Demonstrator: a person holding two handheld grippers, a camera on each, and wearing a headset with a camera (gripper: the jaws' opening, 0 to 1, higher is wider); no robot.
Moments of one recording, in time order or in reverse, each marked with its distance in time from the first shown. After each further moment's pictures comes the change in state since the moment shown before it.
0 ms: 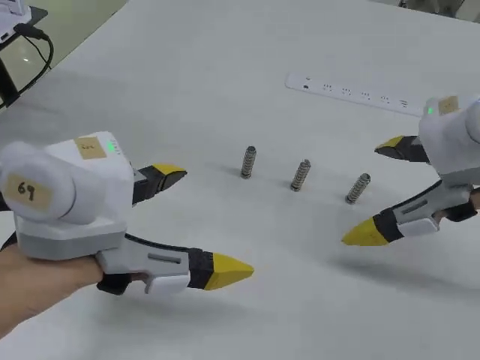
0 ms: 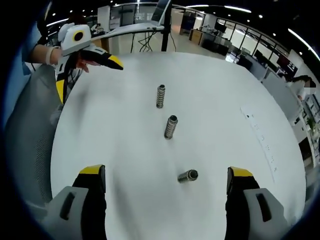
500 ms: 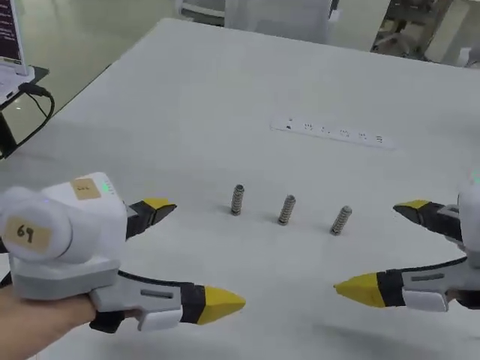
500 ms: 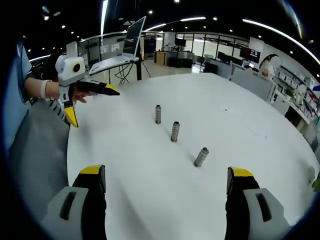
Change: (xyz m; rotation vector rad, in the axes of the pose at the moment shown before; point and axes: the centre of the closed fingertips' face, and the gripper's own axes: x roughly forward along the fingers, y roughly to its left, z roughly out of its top) left arm -0.008 -0.006 0.012 0.028 0.001 0.008; right arm -0.051 0.049 -0.015 0.261 -0.171 -0.132
